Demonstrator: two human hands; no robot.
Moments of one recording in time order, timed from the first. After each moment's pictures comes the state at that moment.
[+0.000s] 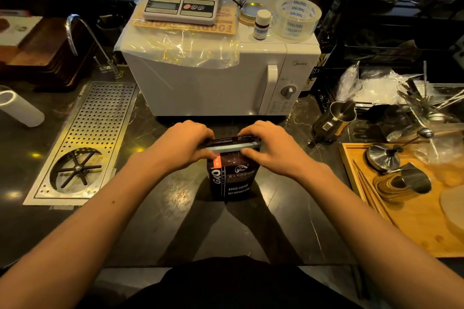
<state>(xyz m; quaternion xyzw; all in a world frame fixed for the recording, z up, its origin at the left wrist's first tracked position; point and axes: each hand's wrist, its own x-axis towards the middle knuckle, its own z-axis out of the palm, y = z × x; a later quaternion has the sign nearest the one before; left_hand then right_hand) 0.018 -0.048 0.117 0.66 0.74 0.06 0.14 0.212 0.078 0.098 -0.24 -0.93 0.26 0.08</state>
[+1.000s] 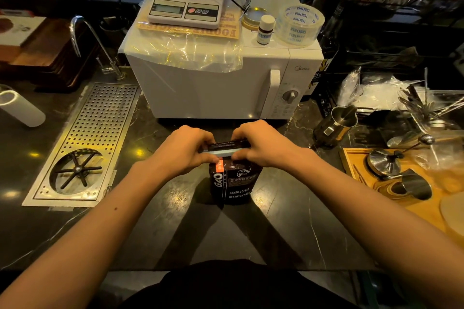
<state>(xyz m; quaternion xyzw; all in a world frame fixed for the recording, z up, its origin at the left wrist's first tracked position) 0.011 -0.050 0.098 0.62 0.75 0.14 0.18 0.174 0.077 0.118 -0.21 -0.95 0.22 -0.04</state>
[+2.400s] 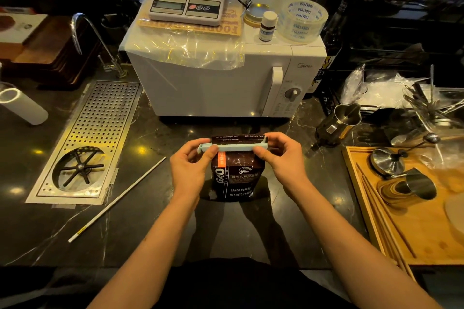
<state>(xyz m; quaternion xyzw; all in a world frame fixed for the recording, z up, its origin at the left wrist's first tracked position) 0.073 -0.069 0.050 0.17 0.70 0.64 0.27 0.222 0.059 0.064 -0.42 -0.65 0.57 0.28</state>
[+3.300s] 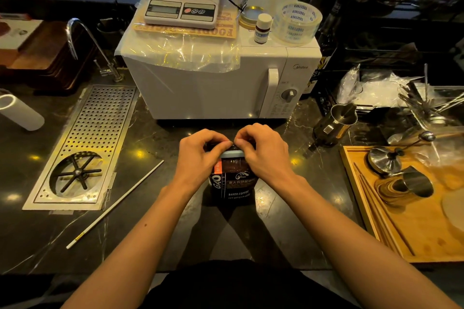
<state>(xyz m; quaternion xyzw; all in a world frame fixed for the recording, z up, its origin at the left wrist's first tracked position) 0.056 -0.048 0.073 0.48 0.72 0.48 0.15 0.190 0.054 0.089 -0.35 -0.88 0.26 0.20</state>
